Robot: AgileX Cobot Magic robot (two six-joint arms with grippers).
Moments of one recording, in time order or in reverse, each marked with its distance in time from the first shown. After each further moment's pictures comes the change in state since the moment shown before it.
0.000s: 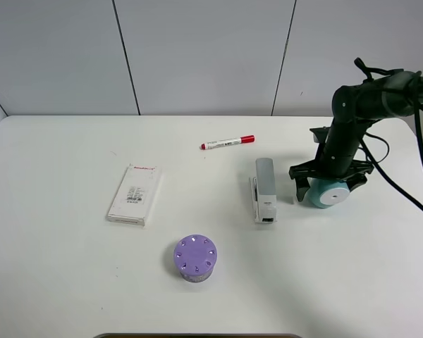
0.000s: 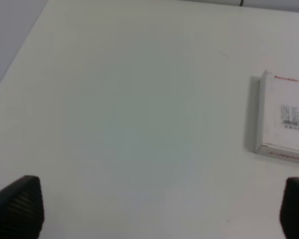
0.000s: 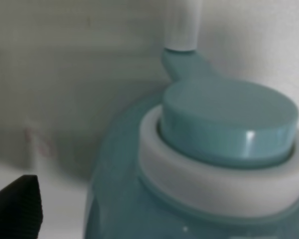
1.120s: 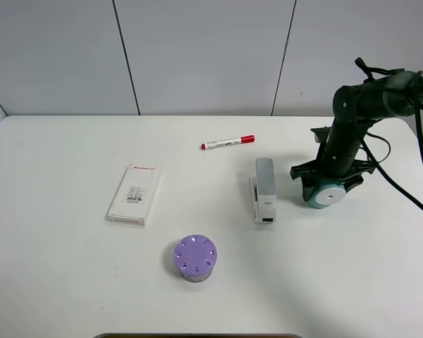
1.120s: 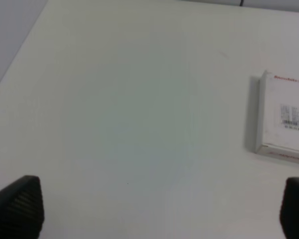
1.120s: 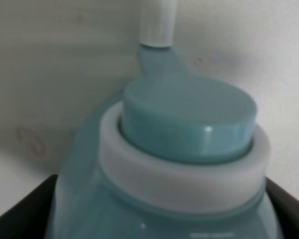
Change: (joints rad) left arm 0.000 0.000 0.000 0.000 0.000 0.000; right arm -0.003 0.000 0.000 0.000 0.003 0.000
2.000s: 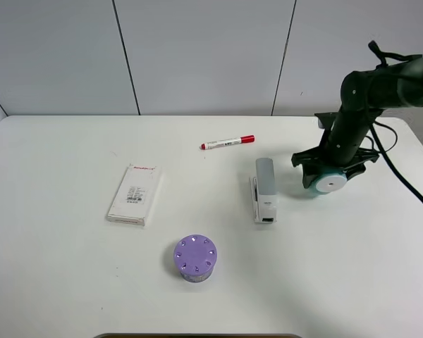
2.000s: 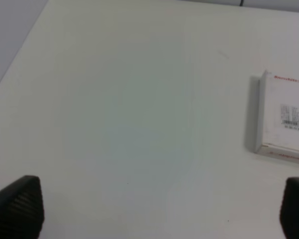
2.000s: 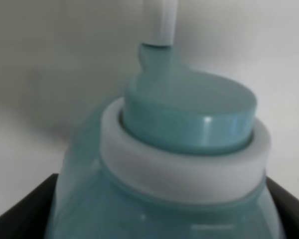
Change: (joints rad) left arm 0.000 0.000 0.000 0.000 0.000 0.000; right arm 0.000 -0.095 0.000 0.000 -0.020 0.000
